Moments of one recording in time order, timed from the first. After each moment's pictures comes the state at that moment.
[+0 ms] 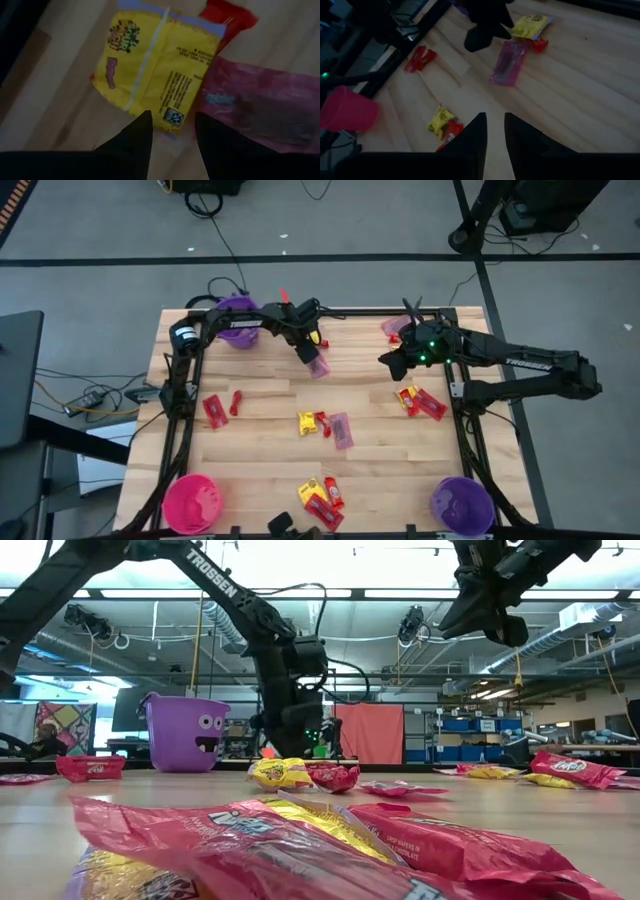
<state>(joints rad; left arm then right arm) 0.52 2.04 1.47 -0.65 -0.05 -0.06 -0.30 0.94 0.82 -0.51 -0.05 0.65</state>
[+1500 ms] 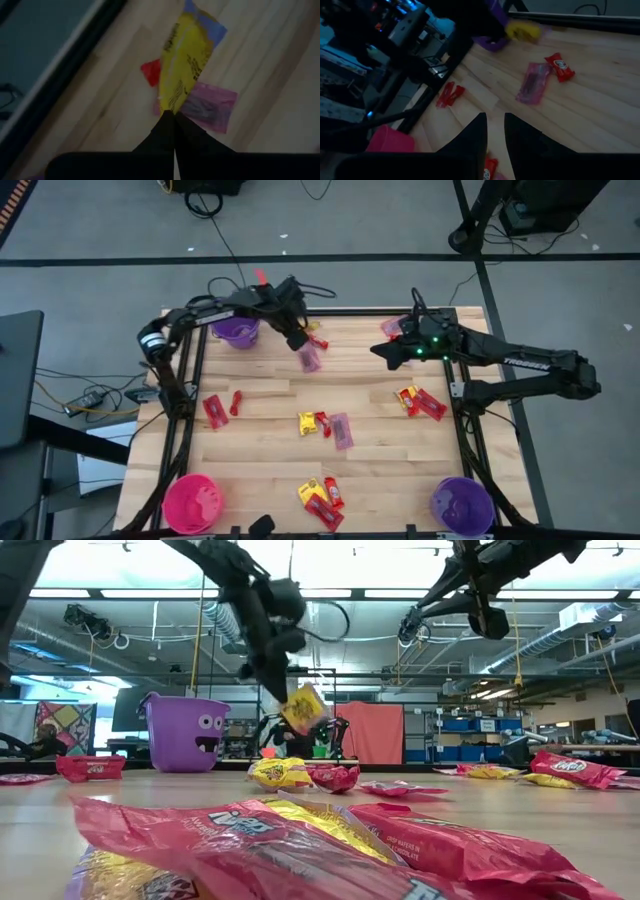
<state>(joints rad) 0.57 1.76 1.49 -0.81 0.01 -0.04 -0.30 0.96 0.82 -0.31 -0.03 0.78</state>
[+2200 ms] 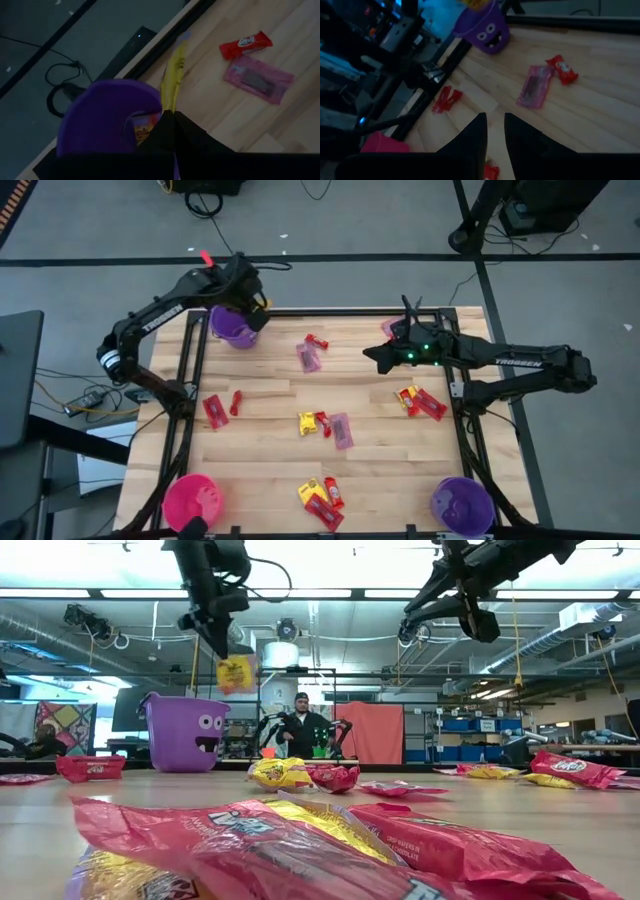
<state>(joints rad) 0.73 1.44 1.48 -1.08 -0.15 -0.01 -0.22 1.03 0.82 -0.23 0.09 0.82</state>
